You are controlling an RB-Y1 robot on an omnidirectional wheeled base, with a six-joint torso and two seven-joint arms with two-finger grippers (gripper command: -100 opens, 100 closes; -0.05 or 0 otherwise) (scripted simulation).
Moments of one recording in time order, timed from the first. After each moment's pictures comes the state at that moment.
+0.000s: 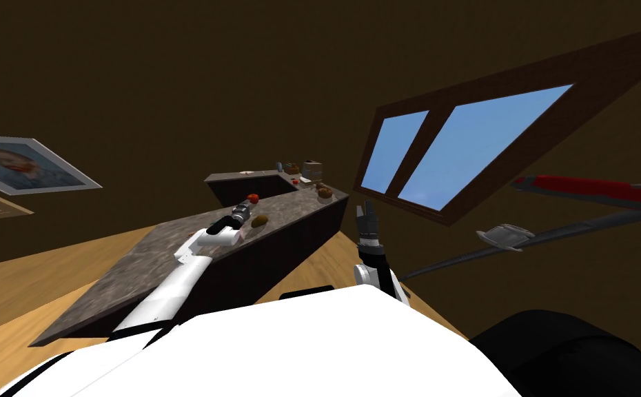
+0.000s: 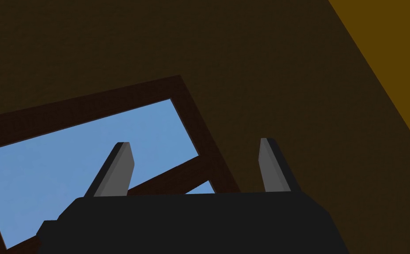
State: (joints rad) left arm -0.24 0.49 0.09 -1.43 0.13 0.28 0.16; right arm 0.49 -0.01 0.04 -2.22 0.02 -0.52 0.07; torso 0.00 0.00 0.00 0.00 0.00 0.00
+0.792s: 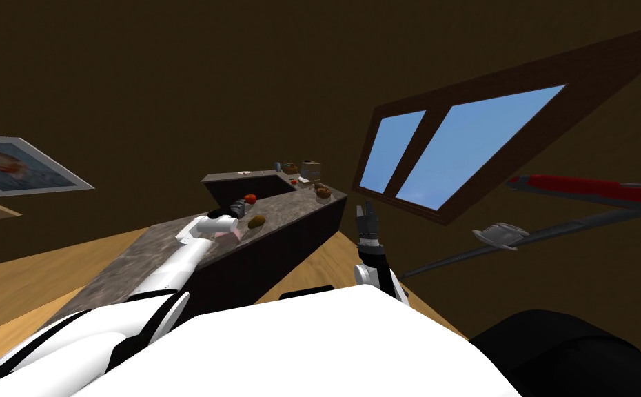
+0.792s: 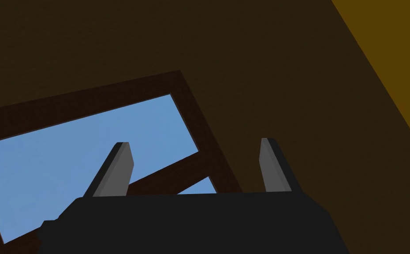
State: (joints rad) left arm -0.43 0.55 0.10 -1.23 0.16 0.50 0.15; right arm 0.49 -0.01 0.04 -2.22 0.02 -0.52 0.07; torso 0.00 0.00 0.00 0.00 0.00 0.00
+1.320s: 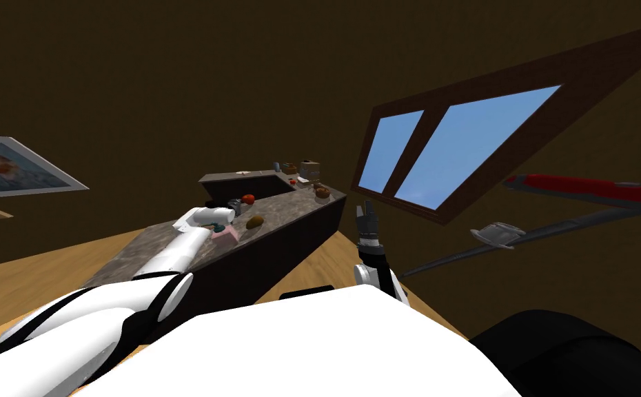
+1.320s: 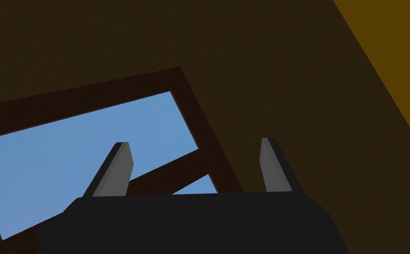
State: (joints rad) left arm -0.56 0.60 0.12 -1.09 0.19 0.65 0.15; right arm 0.49 -0.01 0.04 -2.22 0.02 -0.52 0.07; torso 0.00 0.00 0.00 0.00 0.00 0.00
